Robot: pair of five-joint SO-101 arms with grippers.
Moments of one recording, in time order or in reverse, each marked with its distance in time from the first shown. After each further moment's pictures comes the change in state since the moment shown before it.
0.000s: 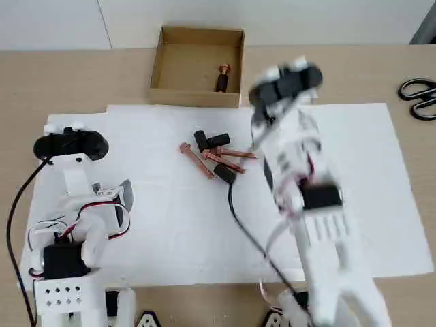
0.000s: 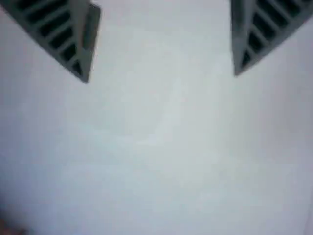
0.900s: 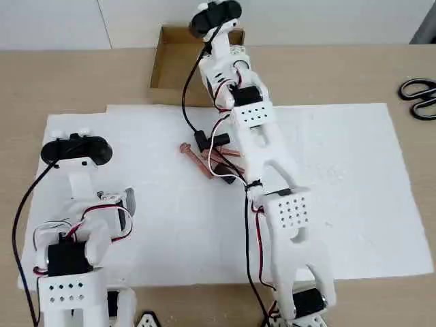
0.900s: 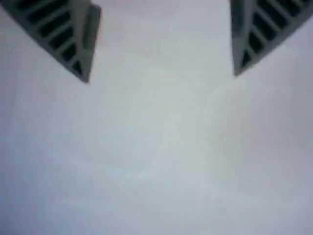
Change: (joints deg) left arm 0.0 0.0 3.9 0.0 0.1; right arm -5.9 91.8 -94.2 -1.2 -0.2
